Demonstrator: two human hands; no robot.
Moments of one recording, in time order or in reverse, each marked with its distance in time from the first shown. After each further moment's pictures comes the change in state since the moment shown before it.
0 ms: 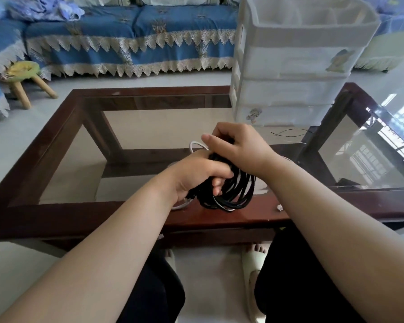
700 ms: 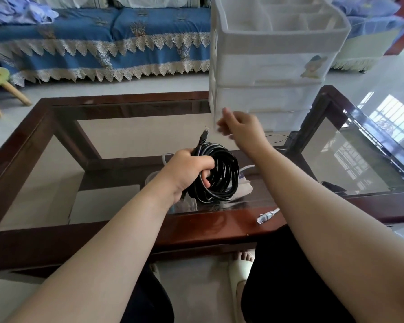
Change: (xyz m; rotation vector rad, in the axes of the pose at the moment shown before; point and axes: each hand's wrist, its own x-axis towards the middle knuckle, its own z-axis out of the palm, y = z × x) left_hand 0.062 0.007 0.014 -0.027 0.329 -0.015; right_hand 0.050 0.085 -0.037 0.215 0.283 0.389
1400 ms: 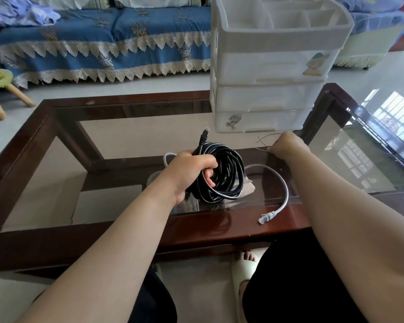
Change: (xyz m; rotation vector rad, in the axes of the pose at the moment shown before) left_hand 0.004 -0.003 0.001 -0.092 -0.083 -0.044; right_hand 0.031 0.094 -0.067 -0.791 0.016 0.489
